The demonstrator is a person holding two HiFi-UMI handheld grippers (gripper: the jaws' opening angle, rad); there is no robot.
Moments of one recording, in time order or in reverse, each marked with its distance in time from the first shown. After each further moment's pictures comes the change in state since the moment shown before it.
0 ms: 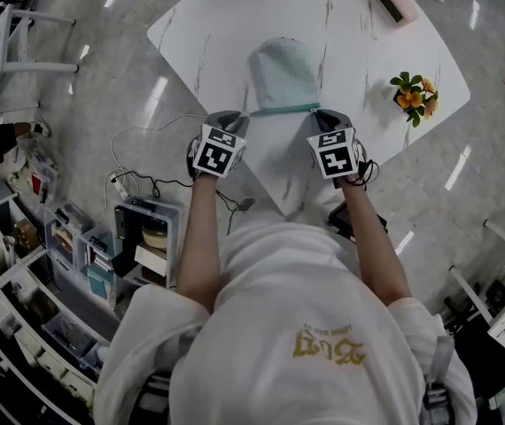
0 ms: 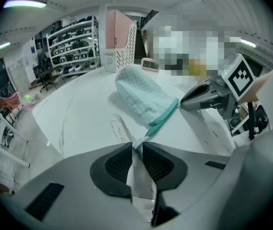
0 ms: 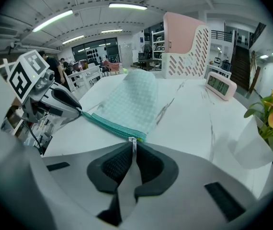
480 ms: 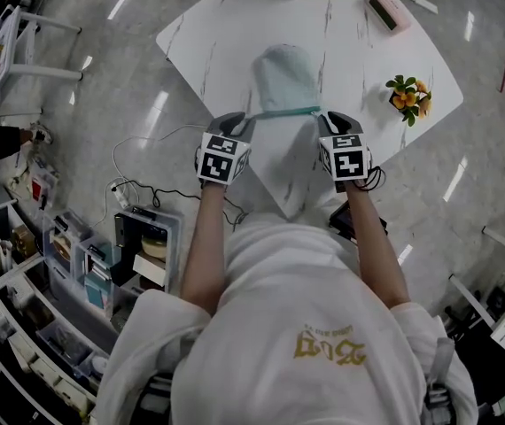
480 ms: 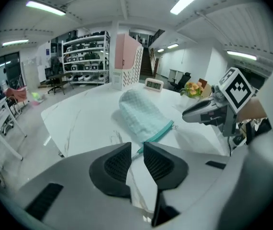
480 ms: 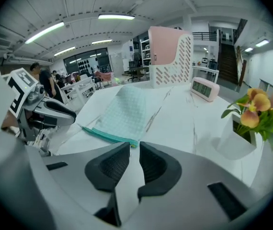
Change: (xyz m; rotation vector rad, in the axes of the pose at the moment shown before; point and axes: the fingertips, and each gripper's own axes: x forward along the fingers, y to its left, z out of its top) left arm -0.030 -0.008 0.028 -0.092 -0.199 0.039; right arm -0.032 -0.014 0.013 0.111 -0.100 -0.054
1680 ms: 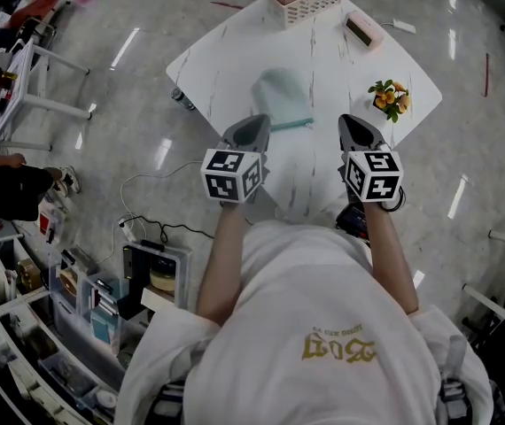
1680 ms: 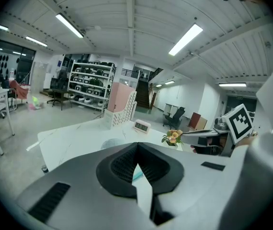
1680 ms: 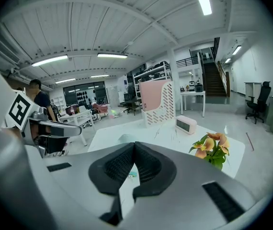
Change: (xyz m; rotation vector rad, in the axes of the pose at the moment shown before) left arm -0.095 -0.065 0.110 -0.111 -0.409 -0.074; right arm -0.139 -0.007 0.074 0.094 -0.402 -0.049
